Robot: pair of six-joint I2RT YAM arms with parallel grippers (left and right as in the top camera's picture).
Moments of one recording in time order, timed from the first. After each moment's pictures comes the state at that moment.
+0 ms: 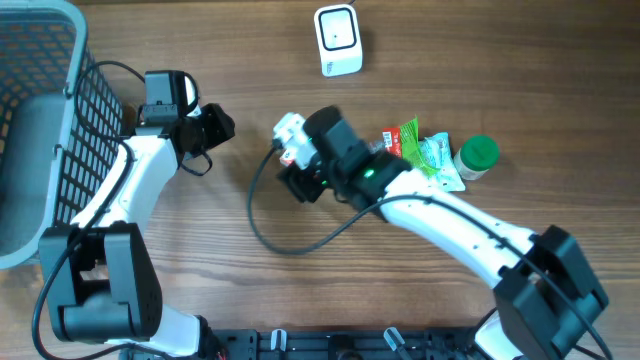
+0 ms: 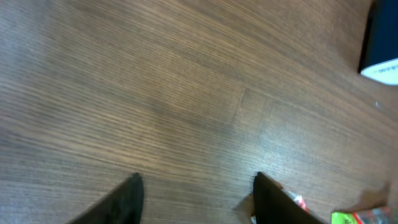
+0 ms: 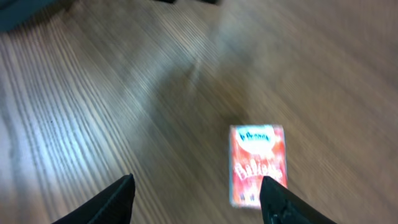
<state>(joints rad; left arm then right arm) 0.03 1.69 1.08 -0.44 0.20 -0.45 0.78 1.71 1.16 -0.27 -0.16 -0.10</state>
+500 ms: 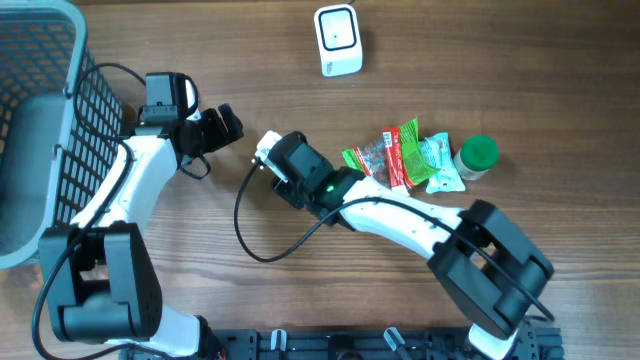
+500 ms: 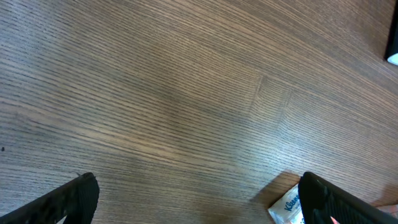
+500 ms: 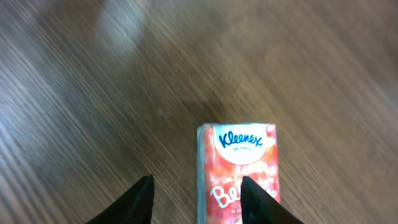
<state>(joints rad) 0.03 1.69 1.08 -0.49 0.18 -0.42 0.87 1.91 1.16 -0.15 0.16 -0.15</state>
